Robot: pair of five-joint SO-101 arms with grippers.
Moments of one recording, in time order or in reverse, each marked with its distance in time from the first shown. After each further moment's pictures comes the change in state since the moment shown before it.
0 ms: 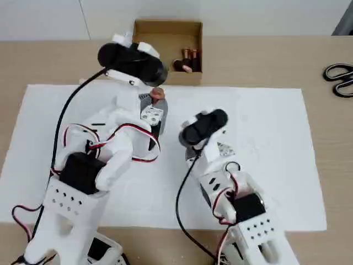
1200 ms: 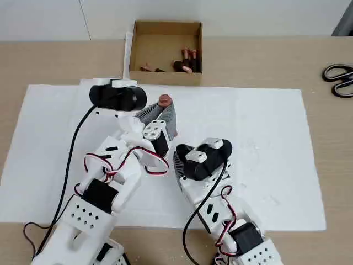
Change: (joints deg) left arm 3.0 -13.4 35.2 -37.6 18.7; right arm -7.9 -35.4 24.4 -7.6 -6.1
